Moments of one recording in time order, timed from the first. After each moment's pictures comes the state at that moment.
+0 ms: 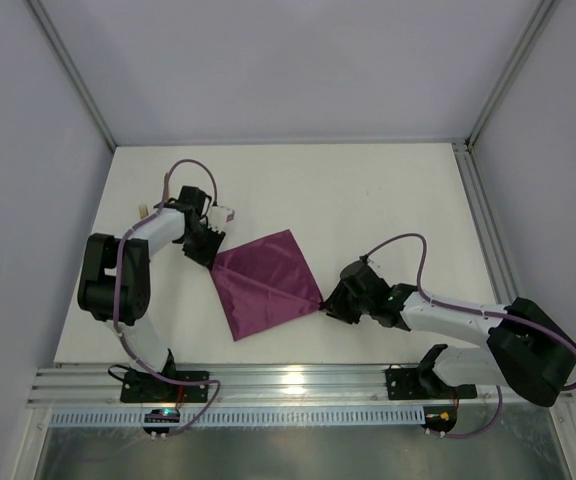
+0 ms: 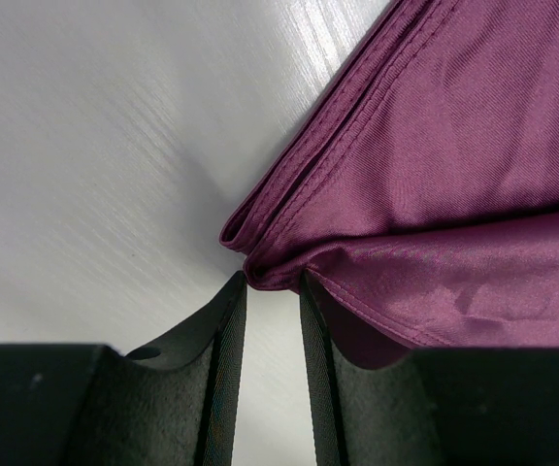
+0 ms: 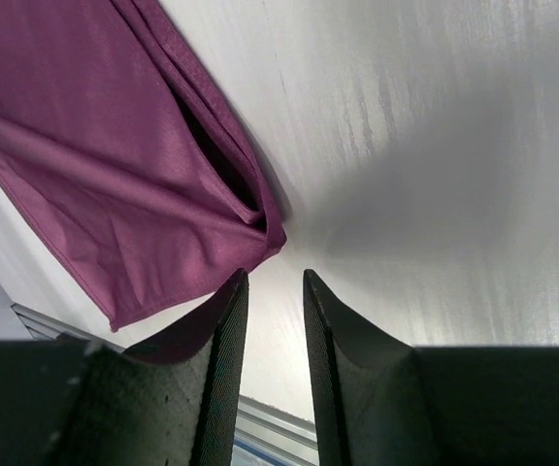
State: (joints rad) left arm -0.17 1.77 1.10 -0.66 0.18 0.34; right arm 0.80 1.23 0.46 -0.14 0.02 1.26
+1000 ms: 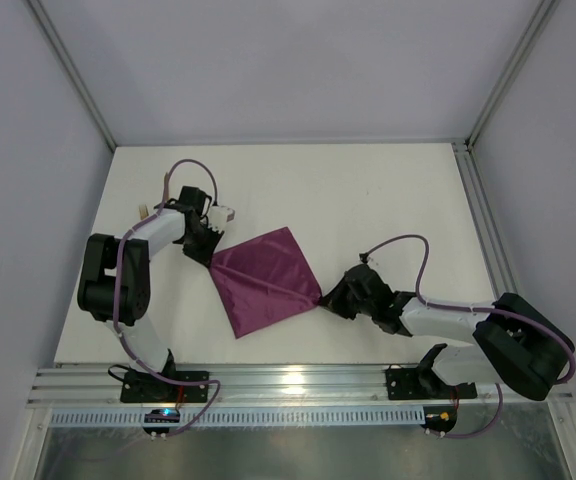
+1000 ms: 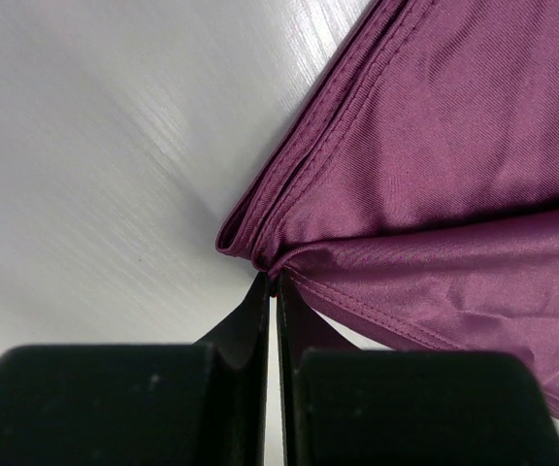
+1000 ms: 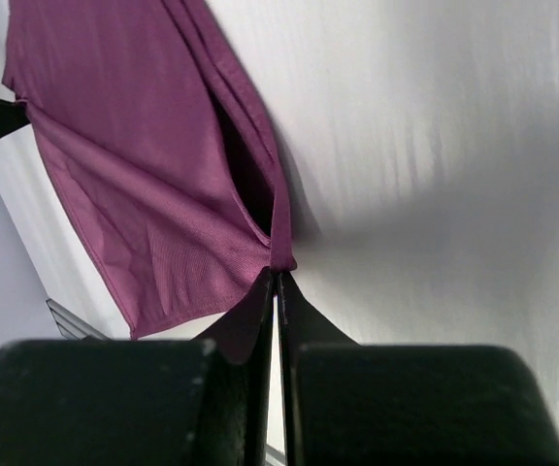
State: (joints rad) left arm -0.17 1.77 1.10 -0.65 0.17 0.35; right arm 0.77 1.28 0.35 0.17 0.03 1.24
